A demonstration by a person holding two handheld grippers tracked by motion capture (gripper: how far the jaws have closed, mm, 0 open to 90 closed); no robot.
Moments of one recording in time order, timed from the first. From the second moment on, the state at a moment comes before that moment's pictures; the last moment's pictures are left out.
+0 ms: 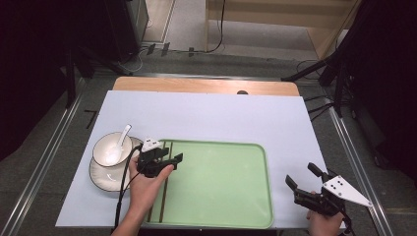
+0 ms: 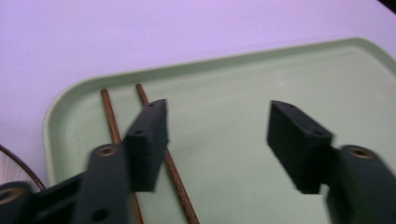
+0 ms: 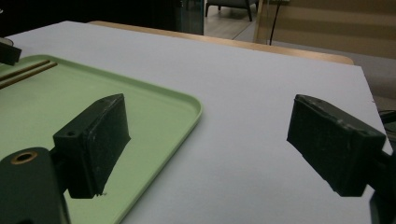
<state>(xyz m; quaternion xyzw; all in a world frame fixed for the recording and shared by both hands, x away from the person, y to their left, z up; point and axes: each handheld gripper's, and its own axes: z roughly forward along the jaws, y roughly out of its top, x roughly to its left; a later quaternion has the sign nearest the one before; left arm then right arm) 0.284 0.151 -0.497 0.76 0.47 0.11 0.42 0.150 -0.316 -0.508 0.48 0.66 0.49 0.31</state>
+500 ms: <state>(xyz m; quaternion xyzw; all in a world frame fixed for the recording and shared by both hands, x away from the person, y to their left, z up) 0.258 0.195 -0.484 0.75 0.42 0.11 0.50 0.150 -0.315 -0.508 0.48 0.66 0.49 0.31</state>
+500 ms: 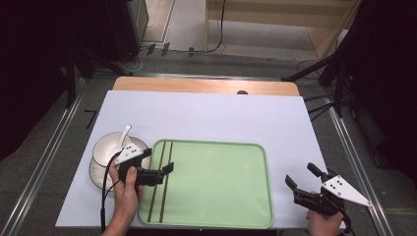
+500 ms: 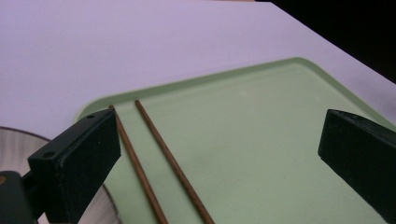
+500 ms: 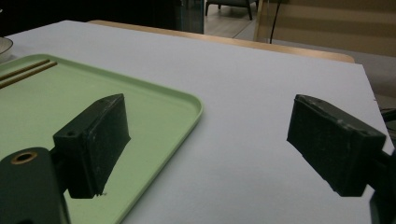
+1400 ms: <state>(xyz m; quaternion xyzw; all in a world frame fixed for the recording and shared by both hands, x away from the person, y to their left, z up) 0.220 0.263 -0.483 0.75 0.41 0.15 0.50 0.150 -0.316 -0.508 0.48 0.65 0.49 0.31</state>
